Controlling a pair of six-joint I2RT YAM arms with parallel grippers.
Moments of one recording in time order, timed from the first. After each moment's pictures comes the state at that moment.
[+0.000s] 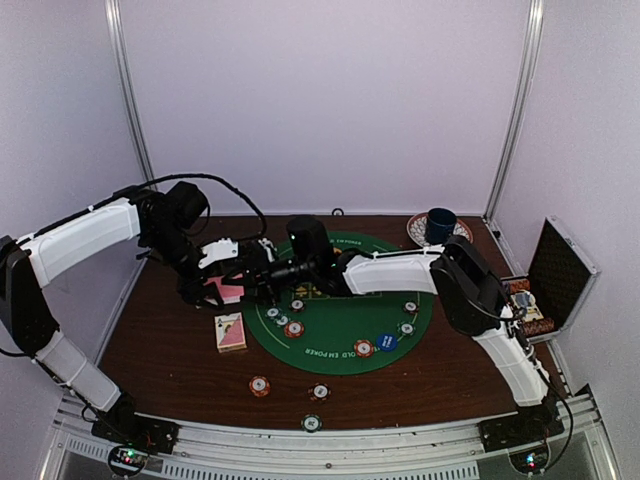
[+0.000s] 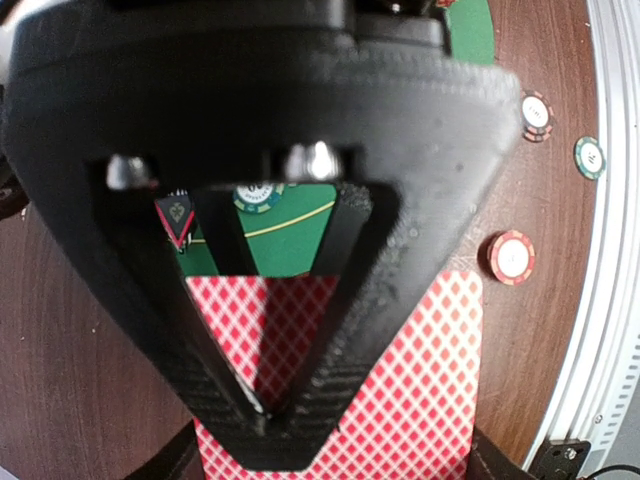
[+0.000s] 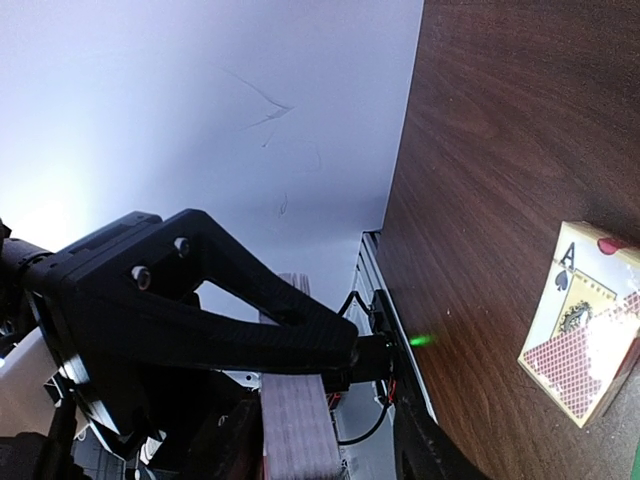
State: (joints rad) left arm -0.46 1.52 1.32 -1.10 0.33 0.86; right arm 0.92 2.43 1.90 0.34 -0.84 1.34
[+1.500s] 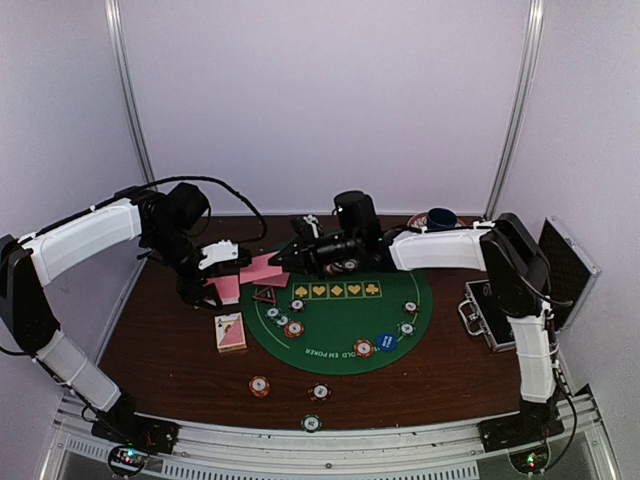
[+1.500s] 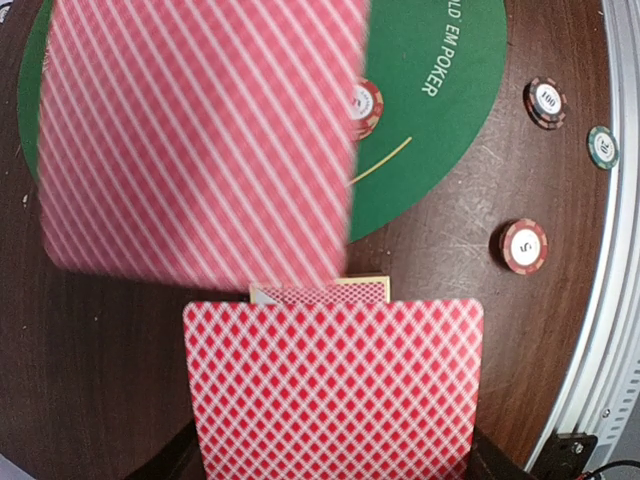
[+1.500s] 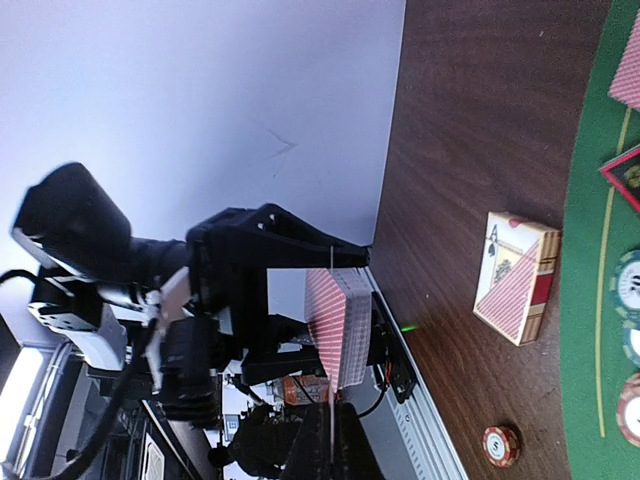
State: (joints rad) left arm -0.46 1.53 1.32 -1.10 0.30 0.87; right arm 0.79 2.17 1.62 0.29 -0.90 1.29
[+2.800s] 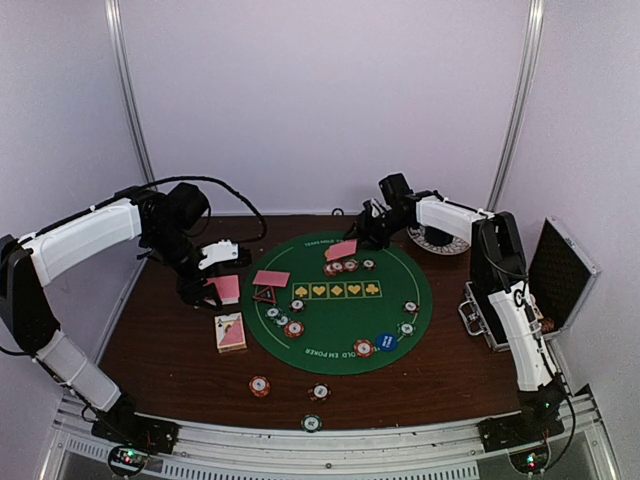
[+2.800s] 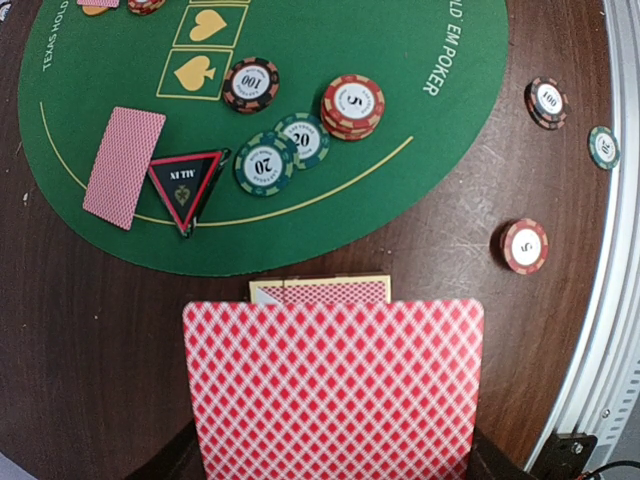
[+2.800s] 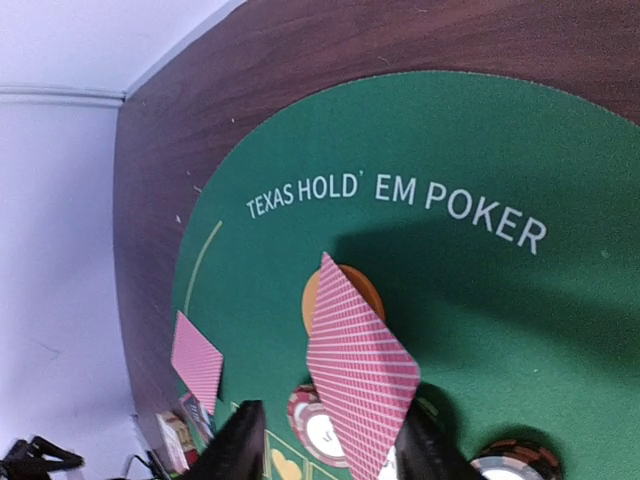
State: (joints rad) left arm -0.46 1.53 1.32 -1.10 0.29 0.86; right arm 0.39 2.53 2.24 -0.57 -0.56 0.65
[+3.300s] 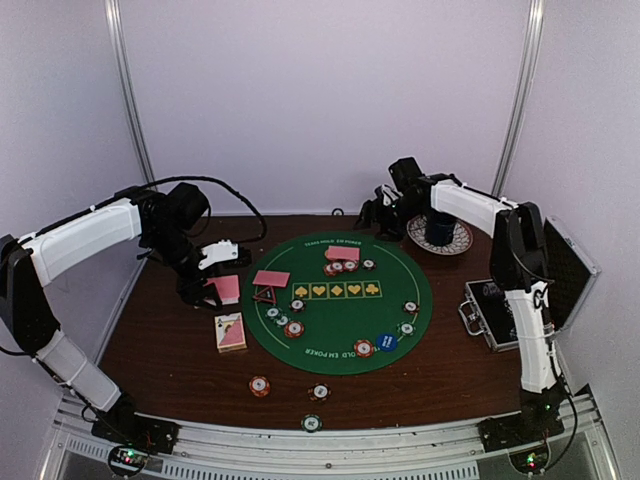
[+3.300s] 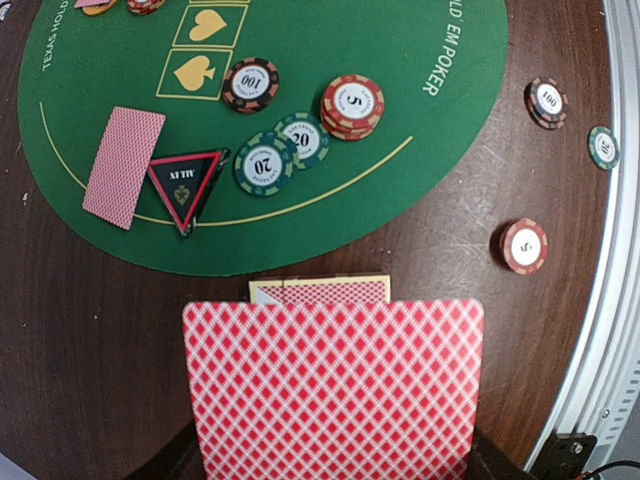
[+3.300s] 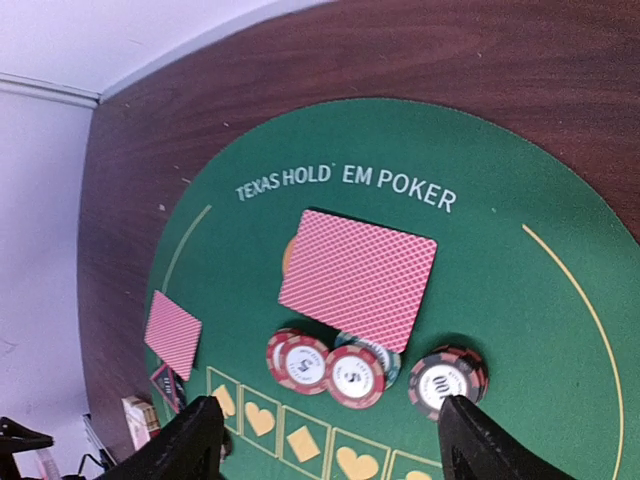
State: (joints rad) left arm -0.46 1.53 1.32 -1.10 0.29 0.86; right arm 0.39 2.36 2.14 -0.70 -0.40 0.53
